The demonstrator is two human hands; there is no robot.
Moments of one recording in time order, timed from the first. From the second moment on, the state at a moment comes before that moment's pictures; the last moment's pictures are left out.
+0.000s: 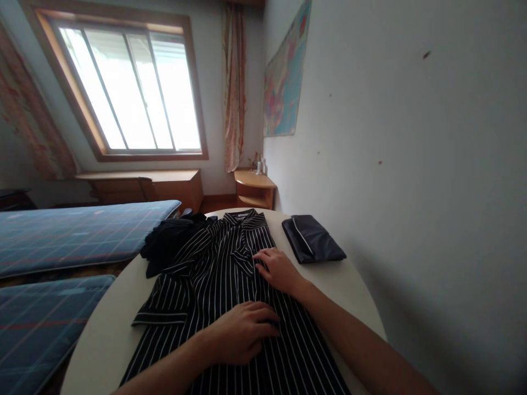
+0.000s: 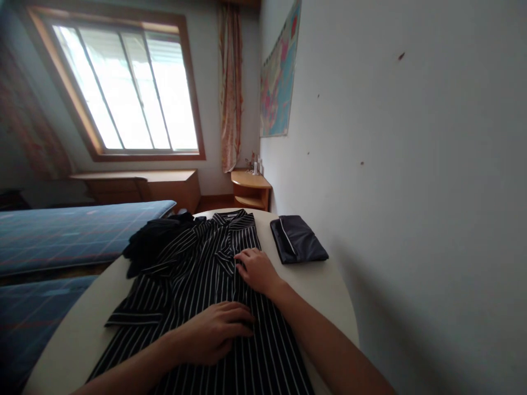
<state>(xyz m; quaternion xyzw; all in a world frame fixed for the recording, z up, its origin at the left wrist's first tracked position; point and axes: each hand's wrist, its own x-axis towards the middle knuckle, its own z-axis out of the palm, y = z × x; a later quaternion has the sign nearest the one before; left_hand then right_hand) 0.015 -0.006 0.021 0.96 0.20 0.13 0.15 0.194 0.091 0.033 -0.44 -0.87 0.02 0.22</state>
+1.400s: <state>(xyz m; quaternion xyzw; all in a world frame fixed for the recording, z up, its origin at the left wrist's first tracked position) 0.015 -0.017 0.029 0.95 0.19 0.07 0.22 0.178 0.157 0.016 -0.60 -0.75 0.06 0.27</state>
